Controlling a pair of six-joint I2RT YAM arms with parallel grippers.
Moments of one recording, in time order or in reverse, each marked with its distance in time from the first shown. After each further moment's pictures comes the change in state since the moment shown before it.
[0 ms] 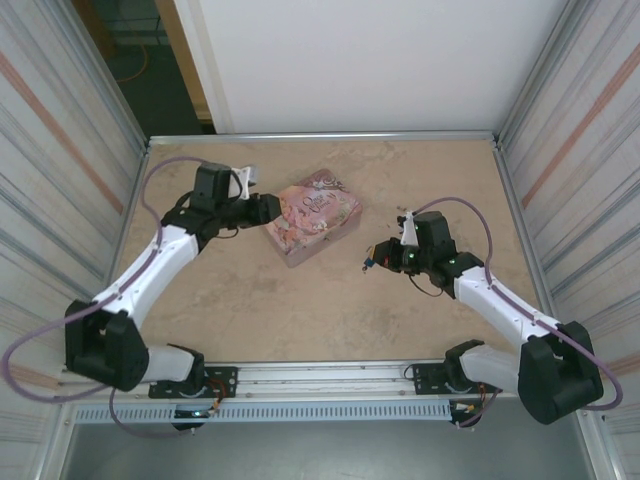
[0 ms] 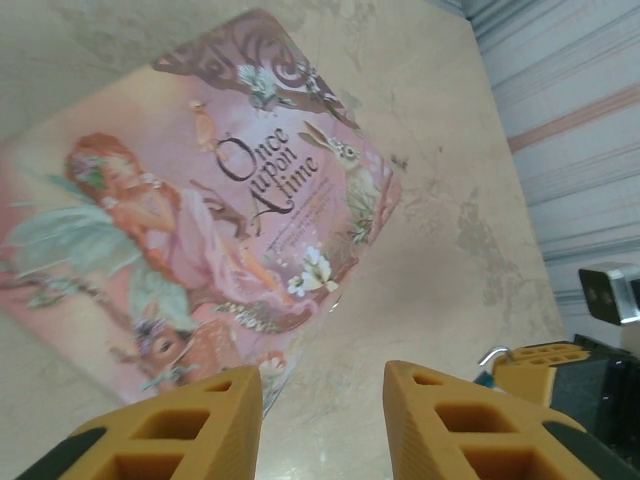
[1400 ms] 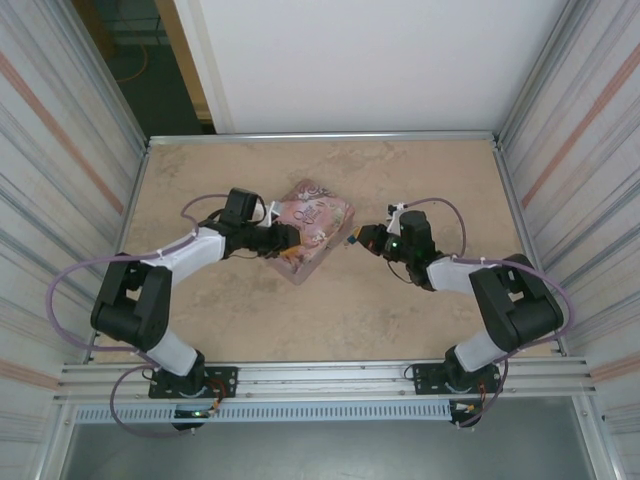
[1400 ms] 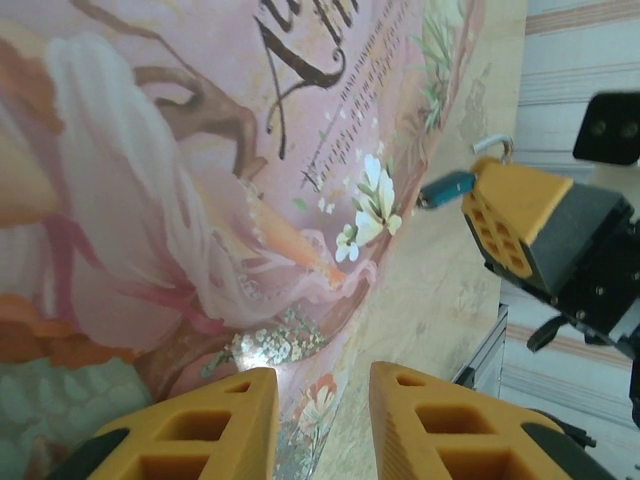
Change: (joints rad) left arm -0.043 0.296 -0.121 0.181 0.273 -0.203; right arm 0.014 0.384 -0.091 0.760 0.051 0.205
